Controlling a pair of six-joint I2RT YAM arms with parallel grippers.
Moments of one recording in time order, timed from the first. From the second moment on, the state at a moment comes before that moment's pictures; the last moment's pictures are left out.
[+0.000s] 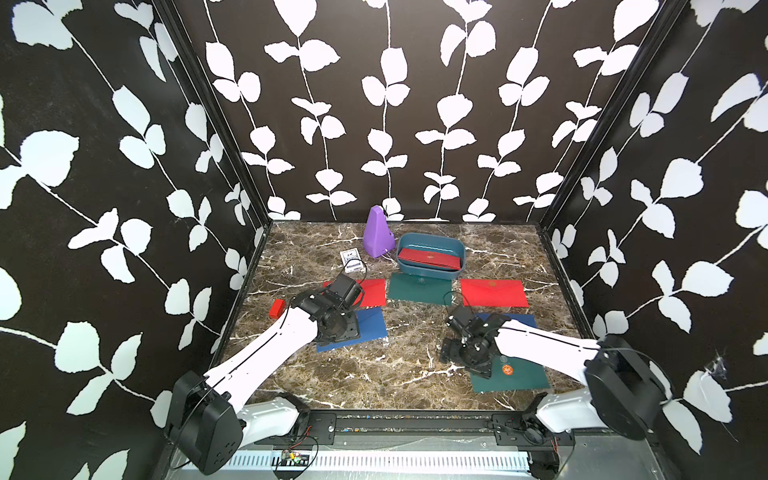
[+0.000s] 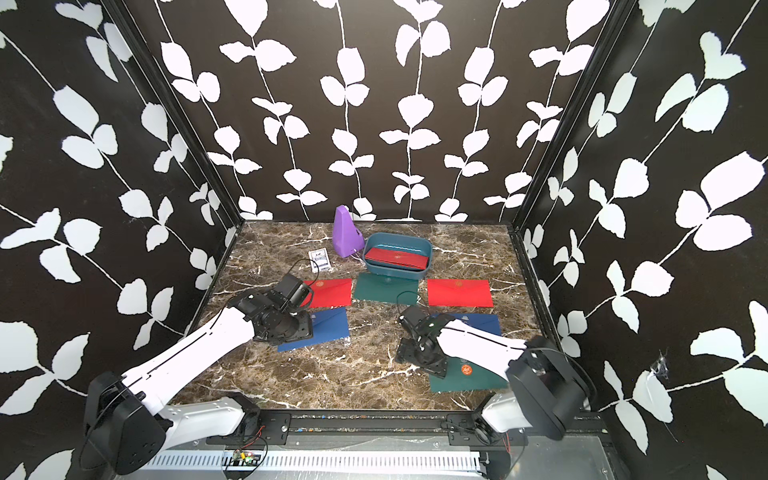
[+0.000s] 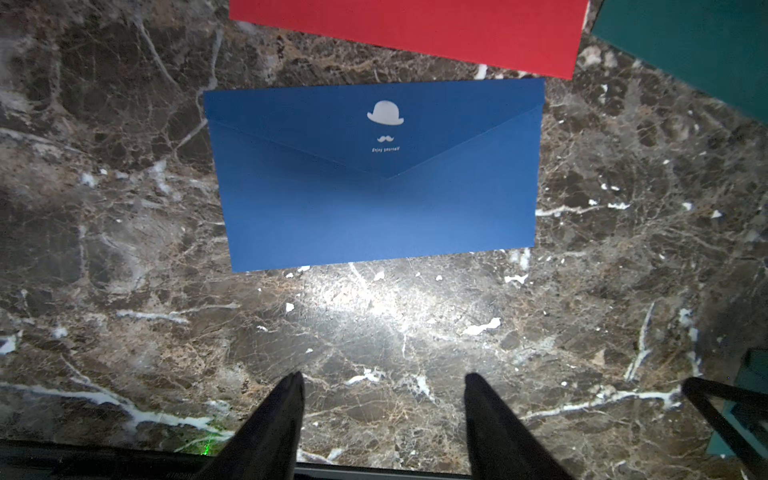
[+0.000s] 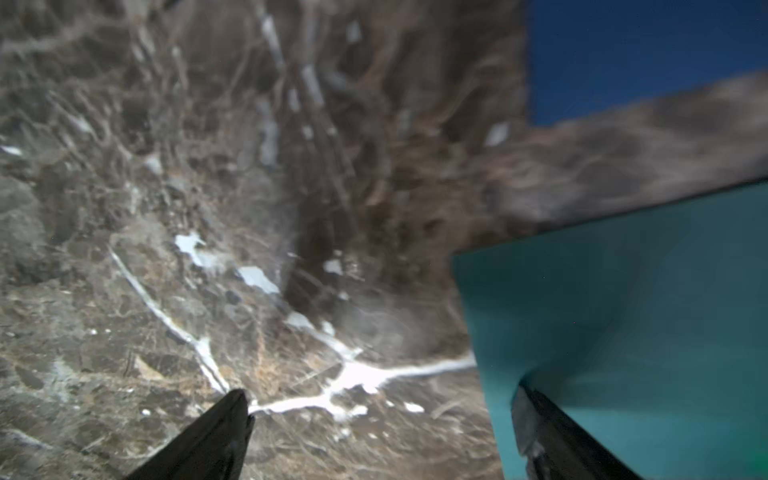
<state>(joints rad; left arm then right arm) -0.60 1.21 0.96 -1.07 -0.09 -0.73 0.80 1.43 0.73 -0.74 -0.10 1.05</state>
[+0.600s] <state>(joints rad) -0.59 1.17 0.97 -1.12 -0.13 -0.72 0.94 1.74 0.99 -0.24 -0.18 1.22</state>
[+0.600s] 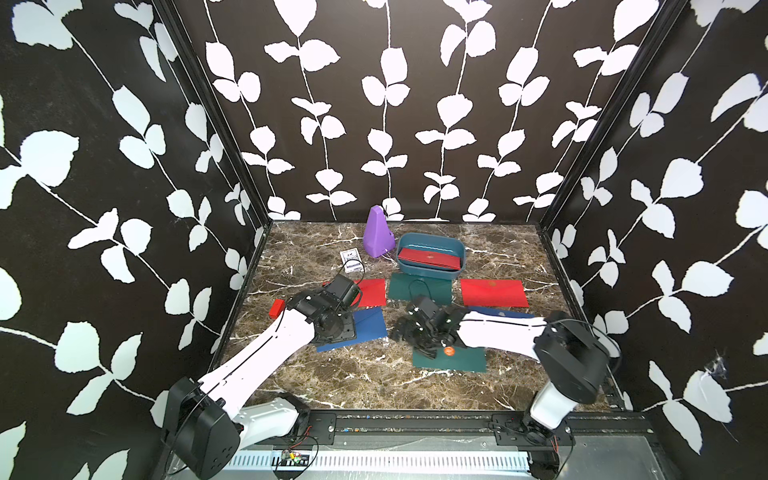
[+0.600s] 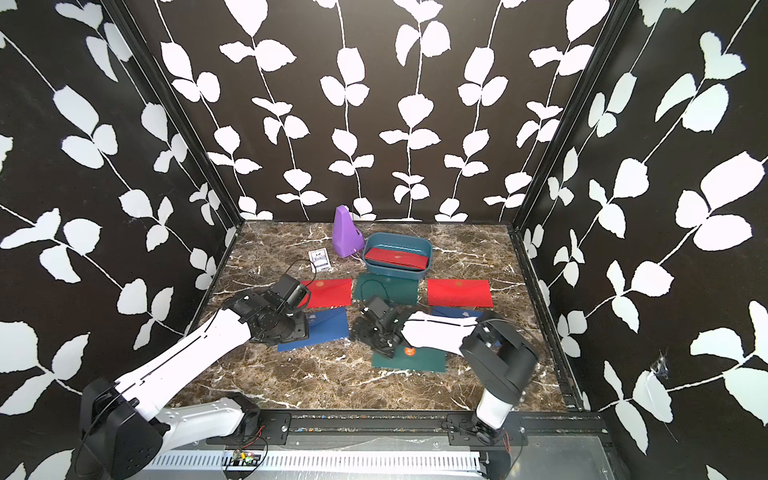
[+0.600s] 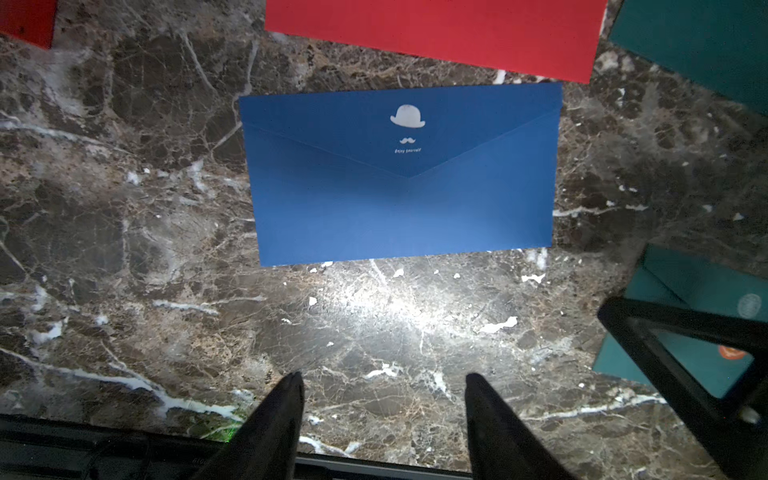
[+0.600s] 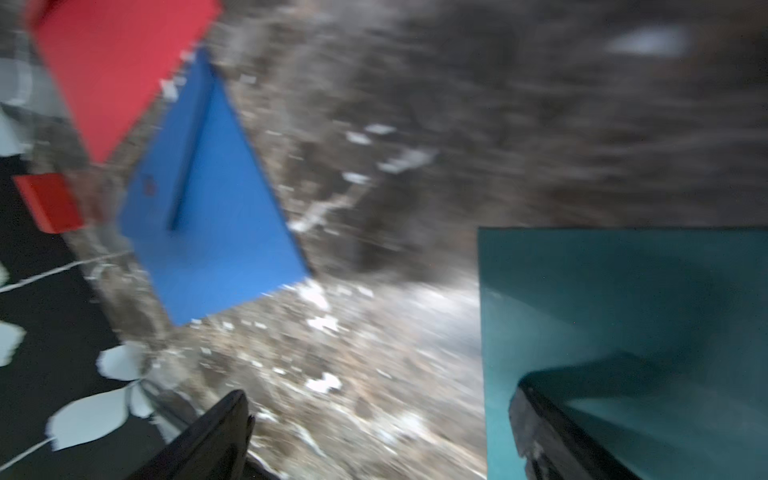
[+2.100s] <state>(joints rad) -0.80 1.80 1.17 -0.65 0.13 -0.67 1.11 1.18 0.34 -0.02 0.36 1.90</state>
